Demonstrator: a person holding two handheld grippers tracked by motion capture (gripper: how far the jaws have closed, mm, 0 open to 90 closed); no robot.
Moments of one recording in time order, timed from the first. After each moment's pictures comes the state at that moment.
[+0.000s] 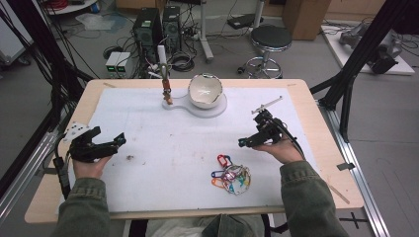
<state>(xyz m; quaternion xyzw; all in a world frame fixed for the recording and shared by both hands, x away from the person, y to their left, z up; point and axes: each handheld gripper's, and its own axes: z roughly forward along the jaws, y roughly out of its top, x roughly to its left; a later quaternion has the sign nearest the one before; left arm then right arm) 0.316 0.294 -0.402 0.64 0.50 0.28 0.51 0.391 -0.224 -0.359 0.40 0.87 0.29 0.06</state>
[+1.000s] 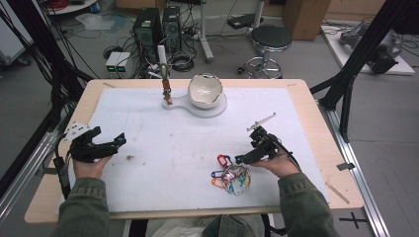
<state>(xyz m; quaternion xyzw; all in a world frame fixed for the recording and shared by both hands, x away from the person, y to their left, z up) 0.317 0.293 -0.402 0.64 0.50 0.28 0.51 0.368 -0.218 -0.398 0.38 0.88 0.29 0.01</state>
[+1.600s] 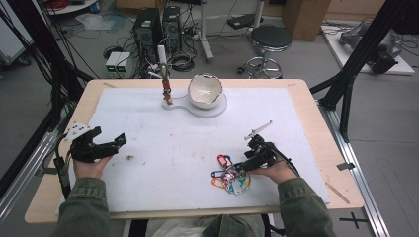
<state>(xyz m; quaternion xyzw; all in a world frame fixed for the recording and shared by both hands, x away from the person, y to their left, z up) 0.317 0.293 -0.402 0.64 0.50 0.28 0.51 0.356 -0.215 -0.414 0.35 0.89 0.28 -0.02</state>
